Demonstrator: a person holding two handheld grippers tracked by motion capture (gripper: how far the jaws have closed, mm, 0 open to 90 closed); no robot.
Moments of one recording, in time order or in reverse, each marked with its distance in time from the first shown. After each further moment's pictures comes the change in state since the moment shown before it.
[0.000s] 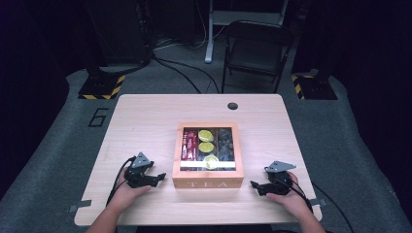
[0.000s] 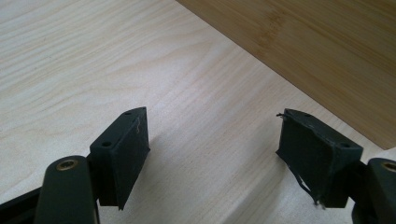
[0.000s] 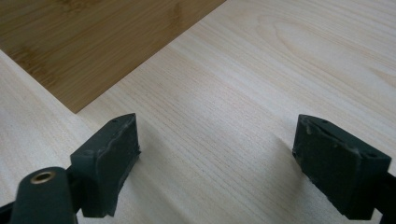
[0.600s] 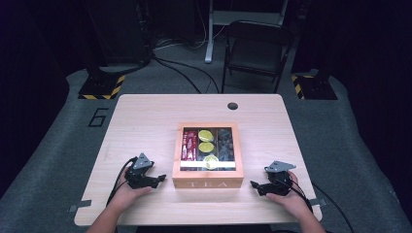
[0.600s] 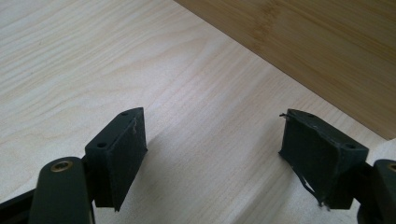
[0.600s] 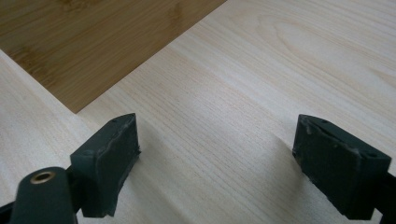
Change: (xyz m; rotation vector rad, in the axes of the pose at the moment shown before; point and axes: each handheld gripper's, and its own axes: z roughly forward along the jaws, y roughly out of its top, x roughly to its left) left arm -0.003 0.000 0.001 0.015 0.015 0.049; right arm 0.000 0.000 0.000 -0.003 0.001 -0.001
